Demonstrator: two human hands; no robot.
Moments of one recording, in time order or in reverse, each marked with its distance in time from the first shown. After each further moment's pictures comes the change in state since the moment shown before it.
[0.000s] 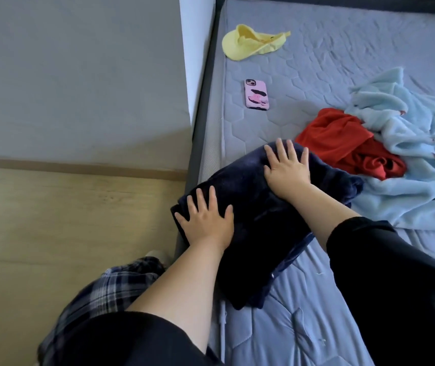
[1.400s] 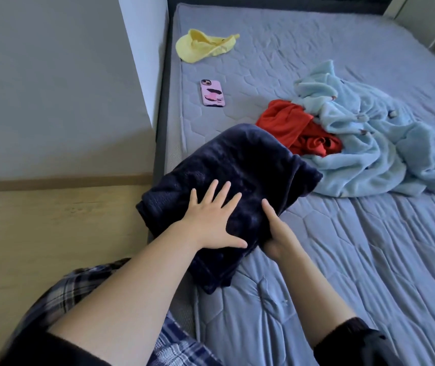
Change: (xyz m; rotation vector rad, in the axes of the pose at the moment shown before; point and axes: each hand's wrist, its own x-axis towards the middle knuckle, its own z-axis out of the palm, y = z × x) left_hand -0.038 0.040 -0.030 0.372 -0.234 0.757; right_hand -0.174 0.007 0.011 2.230 -0.262 0.869
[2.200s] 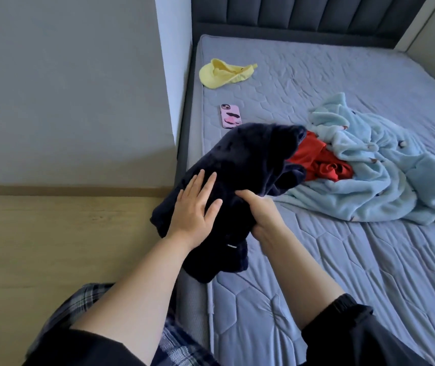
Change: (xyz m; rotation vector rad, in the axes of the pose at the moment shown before) left_hand -0.041 -0.042 -0.019 -0.516 0.714 -0.101; right_hand -0.026 -0.028 0.107 -0.272 -0.043 -0.222
